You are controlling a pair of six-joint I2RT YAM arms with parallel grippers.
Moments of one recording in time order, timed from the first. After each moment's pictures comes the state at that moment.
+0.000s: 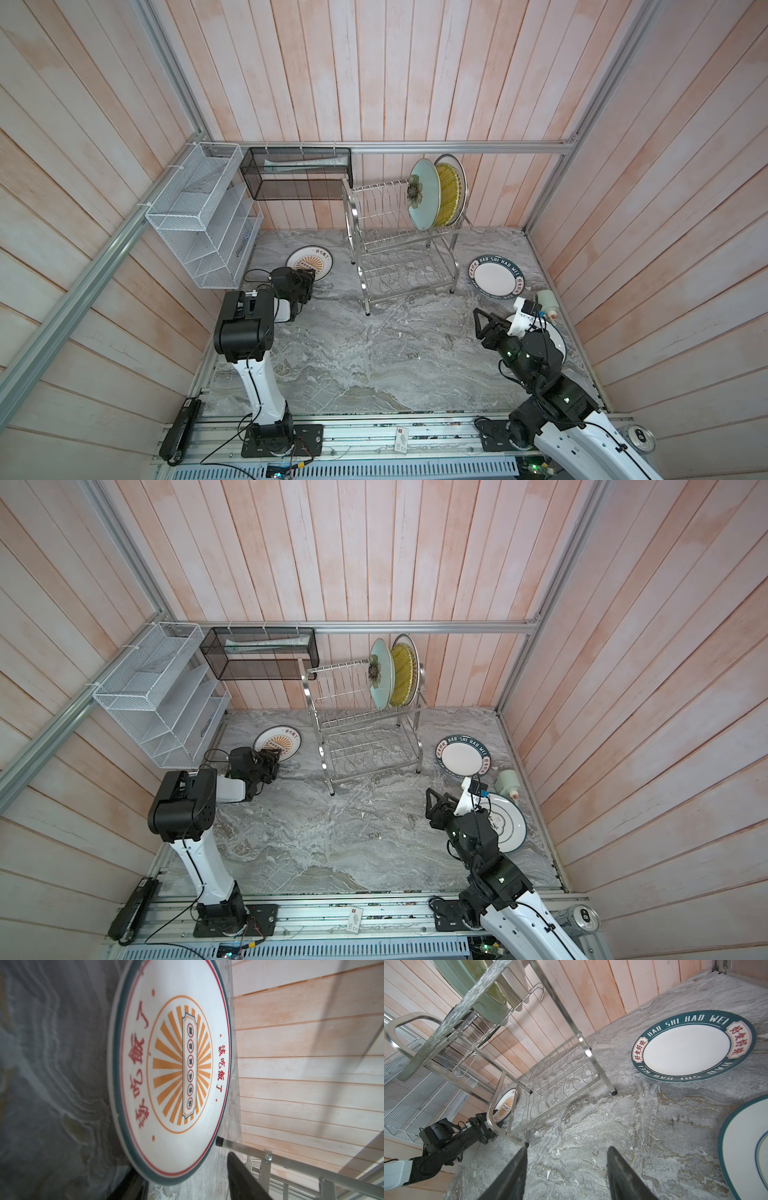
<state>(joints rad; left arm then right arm) 0.08 1.98 0.87 0.59 0.31 -1.23 0.58 0.38 0.41 -0.26 0.27 0.71</state>
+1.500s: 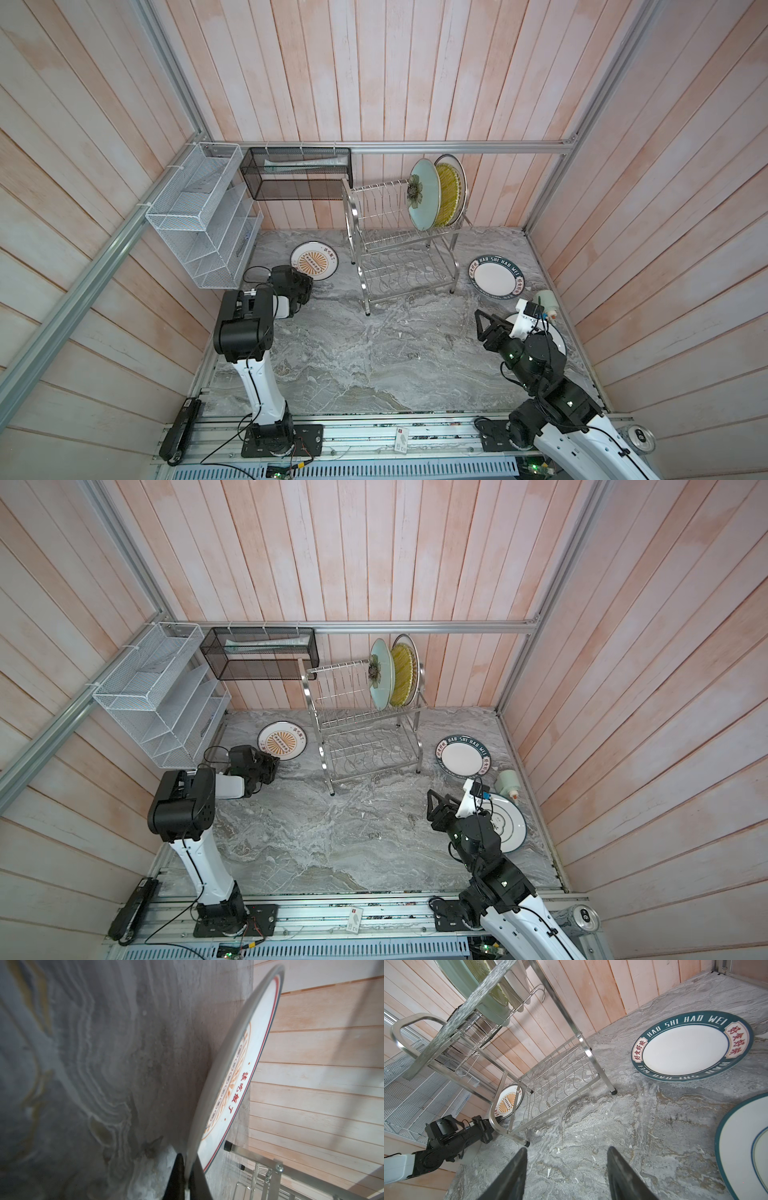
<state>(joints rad) 0.09 1.96 0.91 0.45 0.30 -1.23 0.58 0.35 0.41 -0.29 0.26 0.71</state>
